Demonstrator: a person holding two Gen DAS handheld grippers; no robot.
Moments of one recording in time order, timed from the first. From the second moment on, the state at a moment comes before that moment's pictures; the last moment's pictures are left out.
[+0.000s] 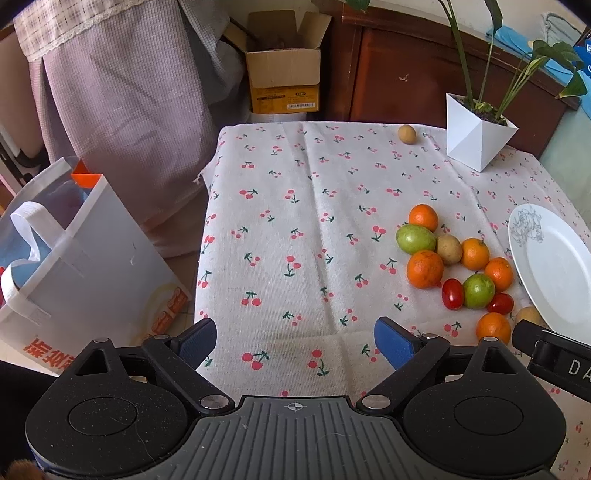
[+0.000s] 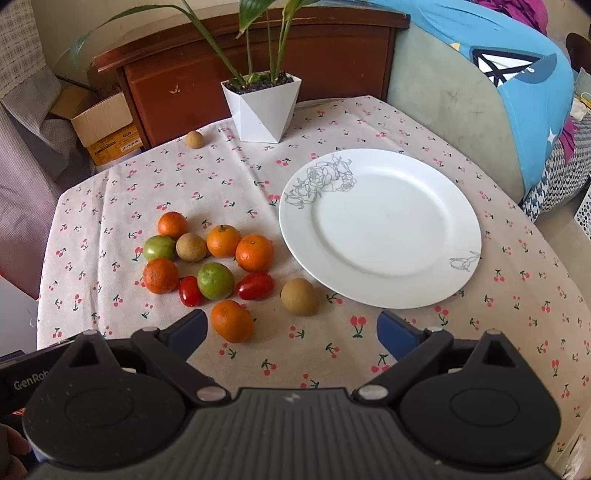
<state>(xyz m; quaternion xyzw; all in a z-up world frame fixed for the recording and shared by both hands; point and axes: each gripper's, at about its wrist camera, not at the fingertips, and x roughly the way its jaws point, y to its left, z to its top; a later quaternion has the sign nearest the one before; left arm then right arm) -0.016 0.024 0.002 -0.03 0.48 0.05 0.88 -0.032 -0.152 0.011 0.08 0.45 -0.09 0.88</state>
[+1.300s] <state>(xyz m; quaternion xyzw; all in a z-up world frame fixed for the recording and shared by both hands) -0.015 0.020 0.004 0.01 0.45 0.06 0.89 -0.028 -0.137 0.010 0.03 0.46 -0.08 0.88</state>
